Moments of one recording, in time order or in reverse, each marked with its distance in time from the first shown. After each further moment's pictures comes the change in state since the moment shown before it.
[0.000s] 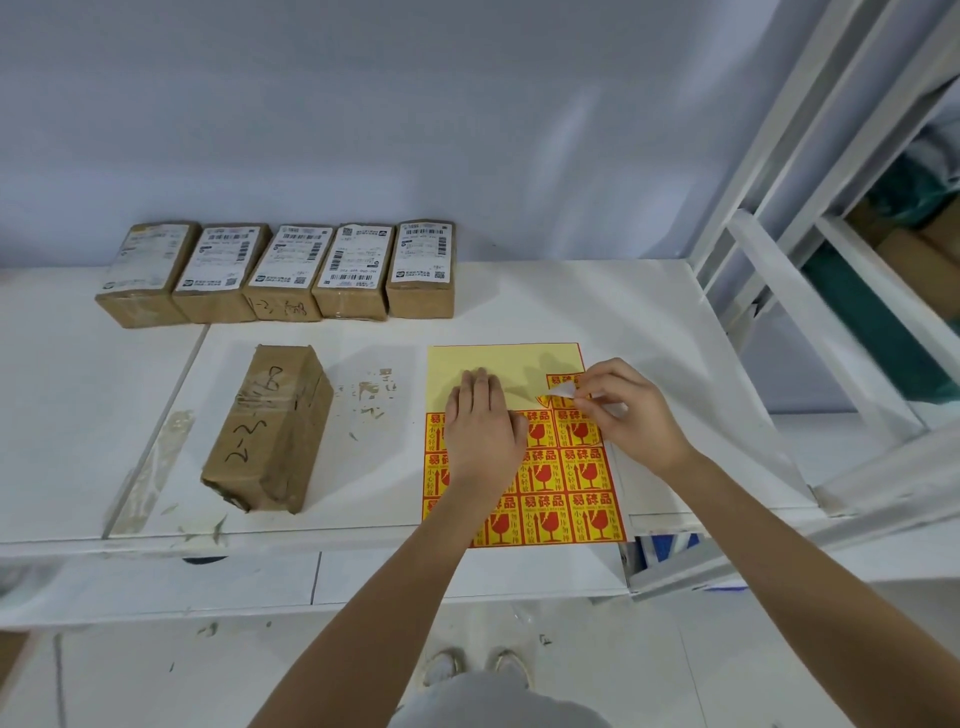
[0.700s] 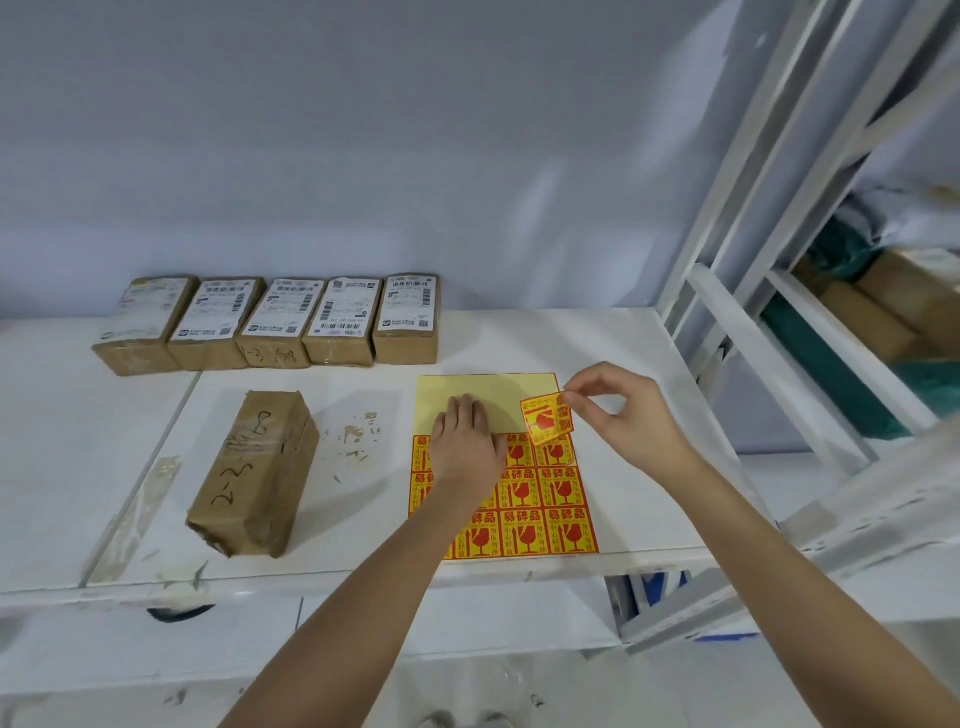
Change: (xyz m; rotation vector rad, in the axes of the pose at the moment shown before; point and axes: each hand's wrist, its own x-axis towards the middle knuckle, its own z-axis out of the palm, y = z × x) left_hand 0.028 0.003 -0.010 0.097 -0.099 0.024; right_hand 0.026 -0.067 -0.045 0.113 0.096 0.142
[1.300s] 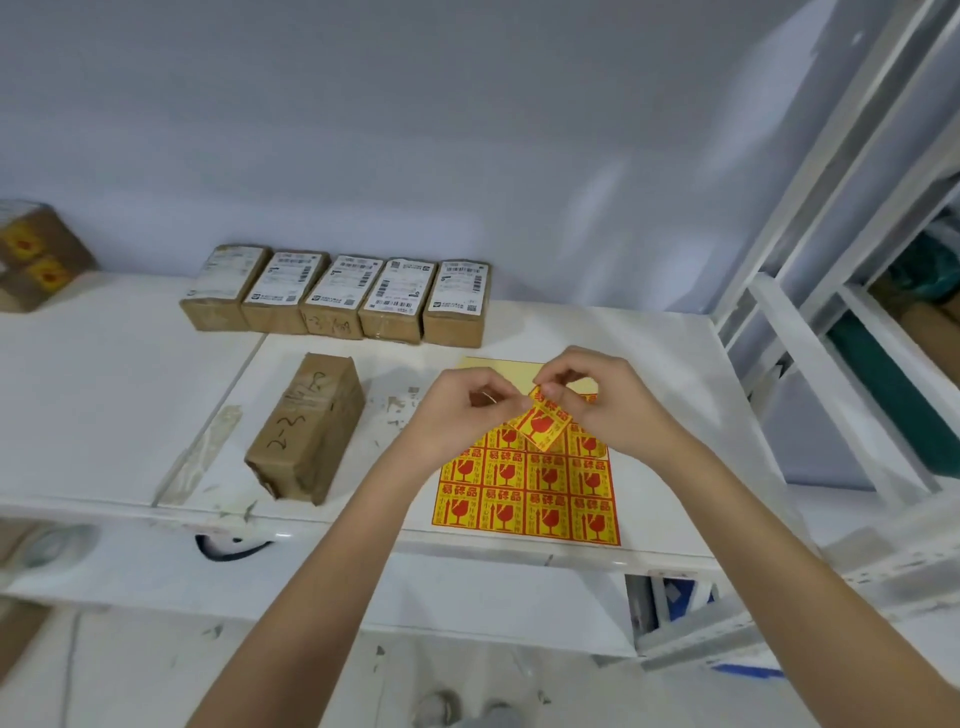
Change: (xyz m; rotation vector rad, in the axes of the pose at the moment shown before) left_hand -0.053 -0.025 -0.114 -1.101 0.005 0.048; right_hand 0.017 -0.044 0.025 0.005 -0.280 -0.187
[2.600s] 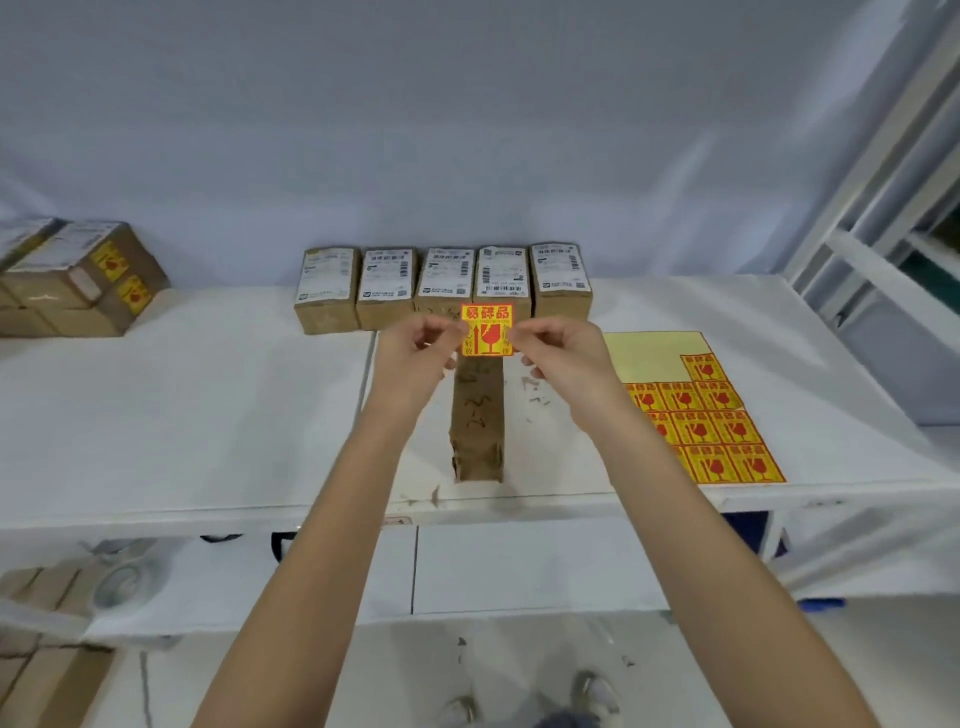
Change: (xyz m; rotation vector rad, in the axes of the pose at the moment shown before) left_hand -0.046 -0.039 -0.200 -0.112 0.340 -0.062; right_hand 0.079 -0.149 0.180 0.466 0.378 0.539
